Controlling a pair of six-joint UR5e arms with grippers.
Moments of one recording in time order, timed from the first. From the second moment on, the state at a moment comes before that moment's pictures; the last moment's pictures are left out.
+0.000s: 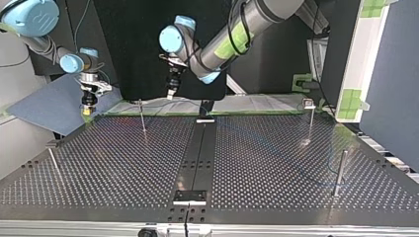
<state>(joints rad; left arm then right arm) -0.82 -2.34 -1.48 -2.59 -2.07 -1.75 1.49 -0.49 1.47 -1.03 1.26 1.59</state>
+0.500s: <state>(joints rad) -0.82 -2.21 -1.61 -2.57 -2.07 -1.77 1.49 -0.49 1.47 -1.04 1.26 1.60</state>
